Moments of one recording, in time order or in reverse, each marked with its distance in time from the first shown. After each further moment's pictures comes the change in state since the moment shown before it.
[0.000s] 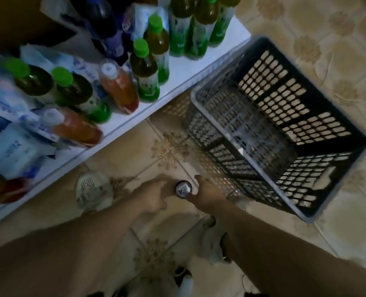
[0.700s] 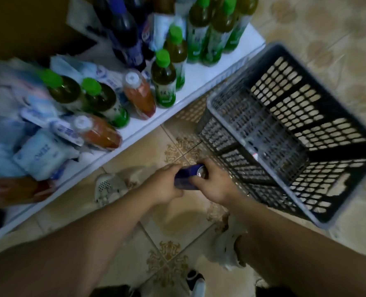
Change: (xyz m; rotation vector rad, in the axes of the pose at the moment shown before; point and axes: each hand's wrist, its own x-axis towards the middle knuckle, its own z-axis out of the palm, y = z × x) left_hand -0.028 0.016 -0.049 -0.132 0.188 0.155; right_hand -0.024 -0.050 -0.033 0.284 0.197 -0.195
